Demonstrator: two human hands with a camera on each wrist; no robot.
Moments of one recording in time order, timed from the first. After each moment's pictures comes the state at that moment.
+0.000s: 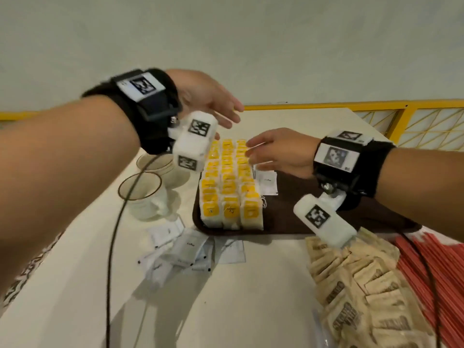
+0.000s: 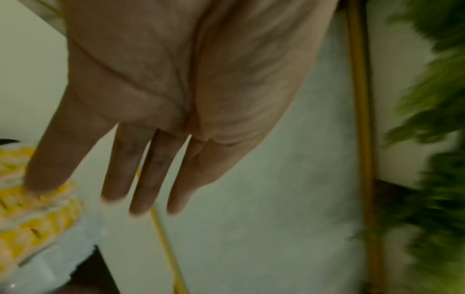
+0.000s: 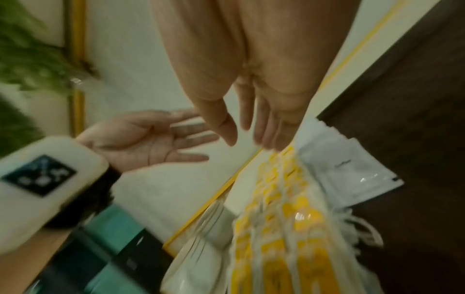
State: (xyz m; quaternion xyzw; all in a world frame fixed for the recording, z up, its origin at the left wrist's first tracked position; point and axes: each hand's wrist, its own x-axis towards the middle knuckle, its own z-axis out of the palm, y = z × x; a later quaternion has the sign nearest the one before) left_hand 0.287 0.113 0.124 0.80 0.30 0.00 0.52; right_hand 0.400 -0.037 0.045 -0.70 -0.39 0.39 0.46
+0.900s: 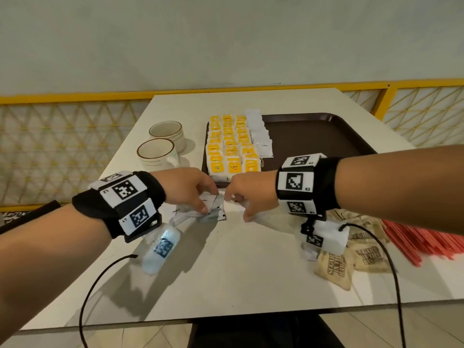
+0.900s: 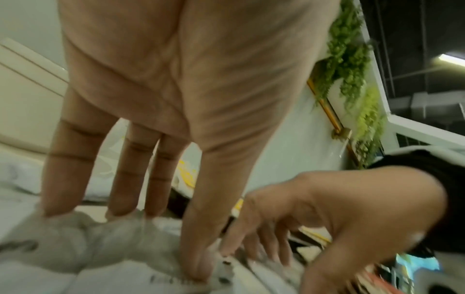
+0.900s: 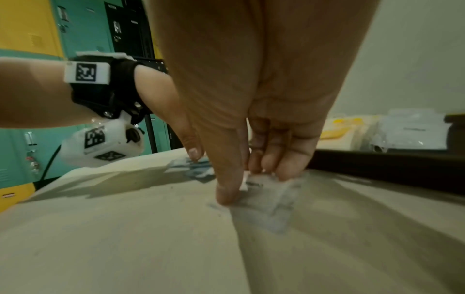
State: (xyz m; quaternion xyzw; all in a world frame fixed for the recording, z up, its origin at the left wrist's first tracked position) left_hand 0.148 0.034 0.002 0.95 0.20 -0.17 0.17; right_hand 0.281 -0.088 -0.002 -0.68 -0.71 0.15 -0.12
